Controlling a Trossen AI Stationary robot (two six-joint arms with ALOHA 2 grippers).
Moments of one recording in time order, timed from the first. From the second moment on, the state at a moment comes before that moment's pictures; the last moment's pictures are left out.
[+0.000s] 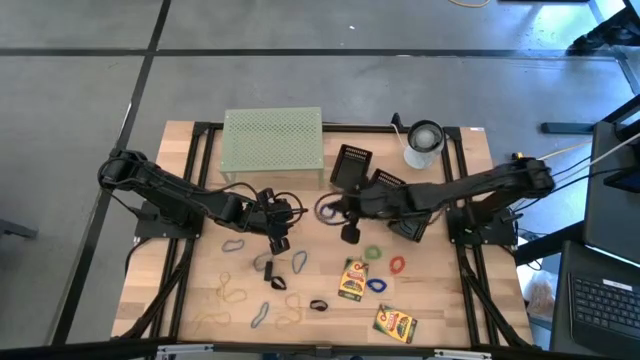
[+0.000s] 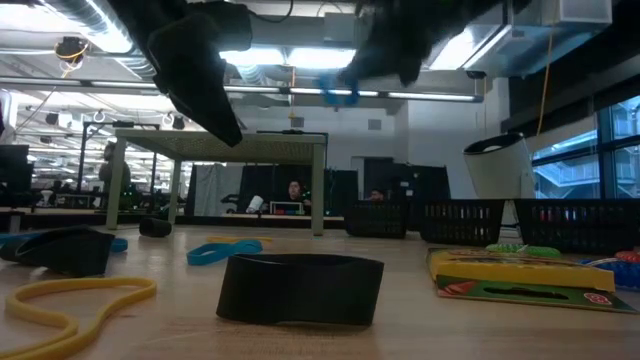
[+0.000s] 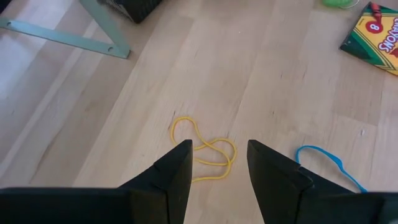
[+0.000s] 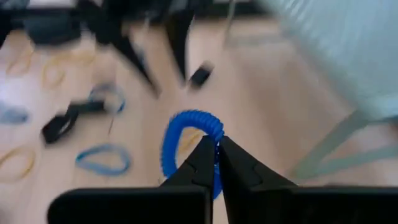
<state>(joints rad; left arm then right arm) -0.25 1.42 0.90 -0.48 -0.43 -0.49 0.17 1.49 1.01 -0.06 0.34 0.13</state>
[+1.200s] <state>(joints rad) -0.25 1.42 0.90 -0.47 -0.45 -0.49 0.20 1.38 1.01 -0.34 0.44 0.24</state>
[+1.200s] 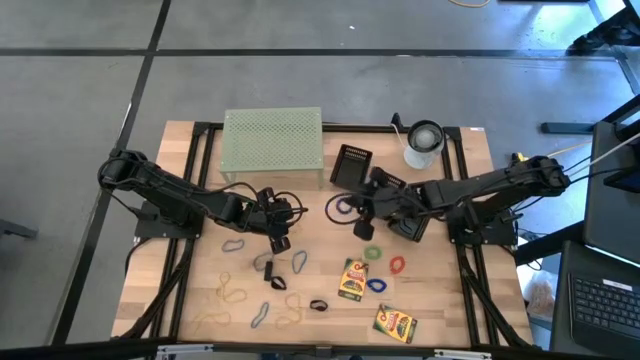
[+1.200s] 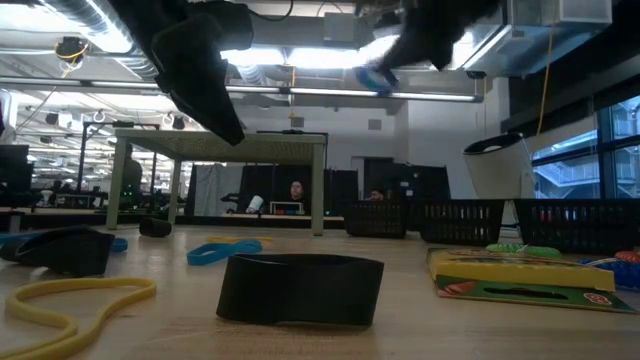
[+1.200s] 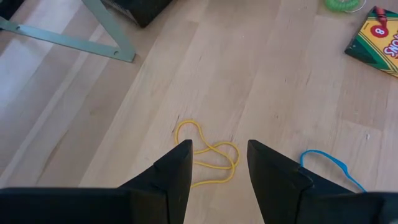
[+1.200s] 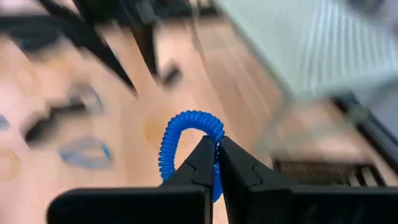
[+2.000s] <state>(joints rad) -0.25 1.42 0.90 -0.47 -0.48 -0.48 0.02 1.37 0.74 -0.65 0.59 0.70</state>
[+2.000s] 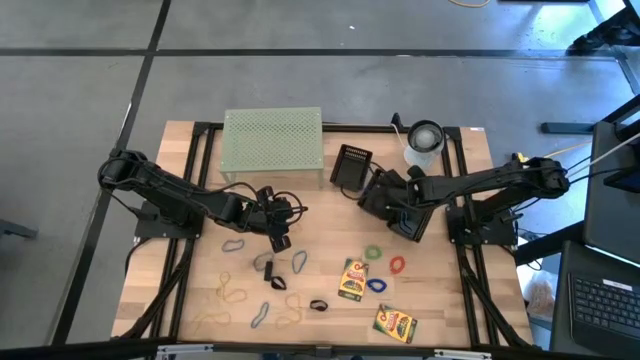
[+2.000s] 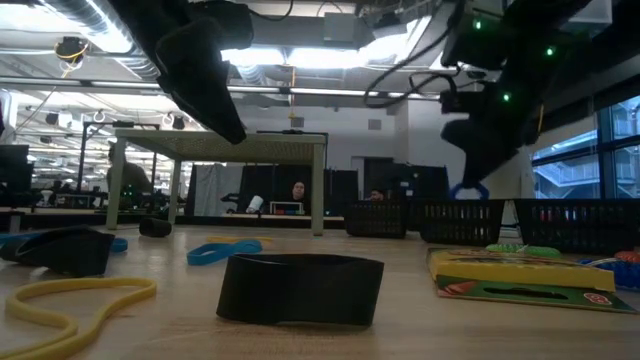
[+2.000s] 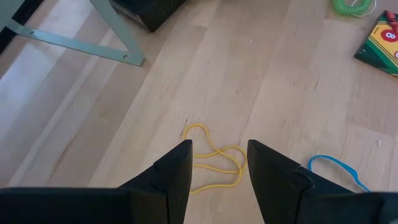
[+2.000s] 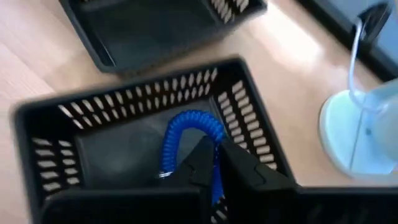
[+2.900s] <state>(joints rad) -0.25 1.42 0.90 -0.47 -0.48 -0.48 0.11 1.38 0.85 -0.55 0.06 0.59</state>
